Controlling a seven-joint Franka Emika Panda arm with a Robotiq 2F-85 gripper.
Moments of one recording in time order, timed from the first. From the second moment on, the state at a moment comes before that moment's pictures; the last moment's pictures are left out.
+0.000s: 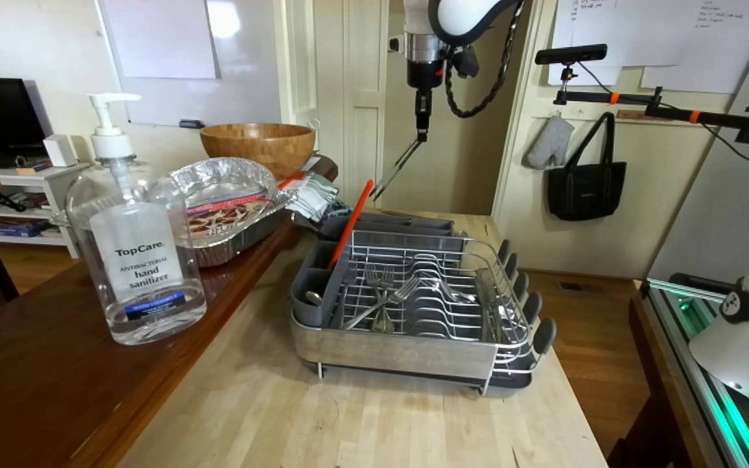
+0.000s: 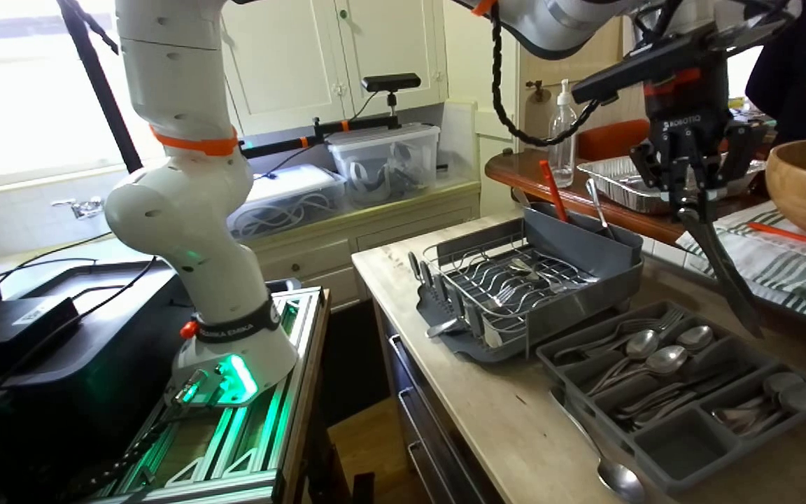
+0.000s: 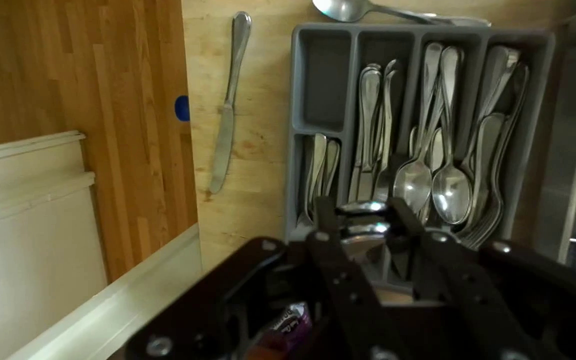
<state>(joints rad) -0.11 0.22 -0.08 -1.78 -0.34 2.11 -0.33</state>
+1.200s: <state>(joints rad) -0.13 0.22 -0.08 -1.87 -0.20 2.25 -0.29</state>
